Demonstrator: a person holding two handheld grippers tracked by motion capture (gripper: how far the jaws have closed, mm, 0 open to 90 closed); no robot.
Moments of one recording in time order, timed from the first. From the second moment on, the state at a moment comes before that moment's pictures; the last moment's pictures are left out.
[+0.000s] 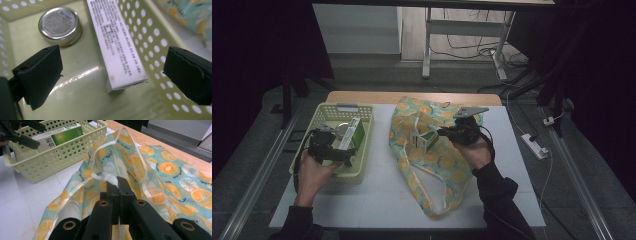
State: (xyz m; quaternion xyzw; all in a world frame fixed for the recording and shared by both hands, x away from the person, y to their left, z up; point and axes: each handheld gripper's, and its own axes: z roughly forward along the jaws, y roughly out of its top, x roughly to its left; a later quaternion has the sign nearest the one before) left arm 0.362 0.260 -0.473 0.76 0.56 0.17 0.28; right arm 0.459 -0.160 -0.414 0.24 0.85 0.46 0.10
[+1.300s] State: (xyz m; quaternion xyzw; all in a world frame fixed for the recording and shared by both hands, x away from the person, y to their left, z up) left arm 0.363 0.269 -0.470 0.76 0.57 0.15 0.27; right arm 0.459 -0.160 -0.414 0.24 0.85 0.46 0.10
